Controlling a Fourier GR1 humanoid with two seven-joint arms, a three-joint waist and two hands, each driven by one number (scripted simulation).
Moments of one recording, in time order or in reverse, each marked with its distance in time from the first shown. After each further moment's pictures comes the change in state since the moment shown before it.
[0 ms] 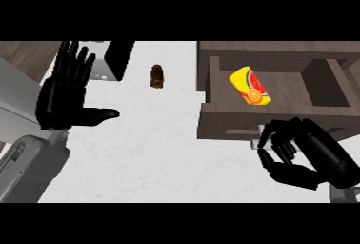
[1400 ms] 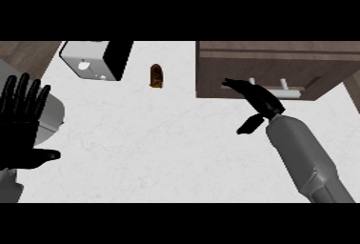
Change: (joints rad) left arm 0.327 0.043 0.262 -0.062 -0.020 -0.344 -0.023; right arm -0.595 0.138 -0.064 1.246 0.372 -0.307 -0.399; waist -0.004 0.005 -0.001
